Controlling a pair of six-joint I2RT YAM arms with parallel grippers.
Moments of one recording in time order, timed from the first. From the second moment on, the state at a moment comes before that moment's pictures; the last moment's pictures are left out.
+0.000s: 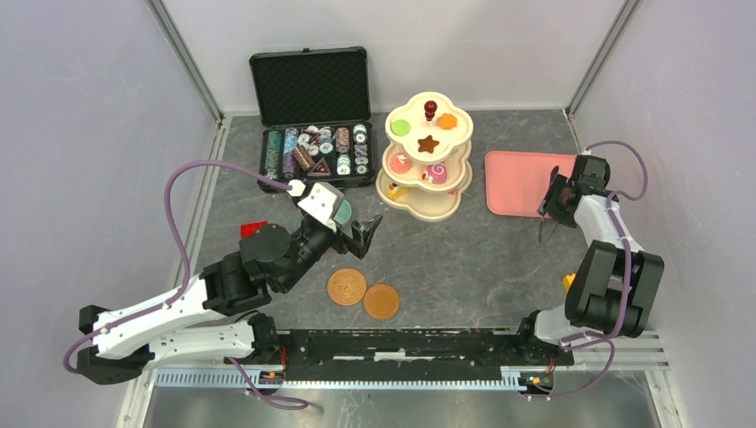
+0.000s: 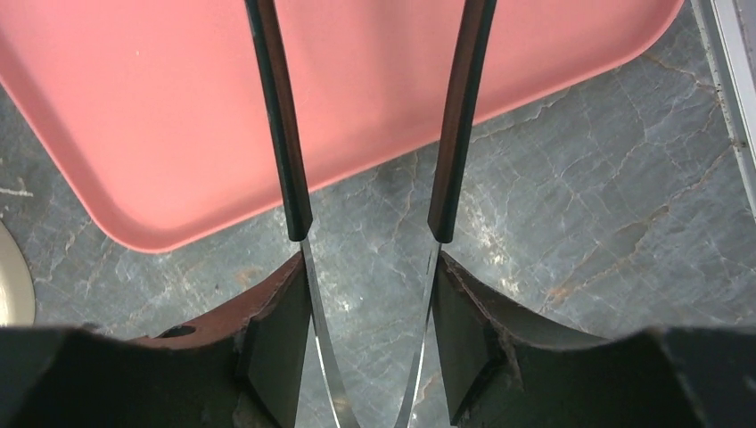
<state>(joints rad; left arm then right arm) -1.23 0.79 0.96 -0.16 -0.57 0.02 -0.31 1.44 0.94 -0.47 0.04 0.19</state>
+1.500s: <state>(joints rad) -1.23 0.79 0.95 -0.13 -0.58 0.03 -0.38 1.80 1.18 -0.47 -0.09 0.15</state>
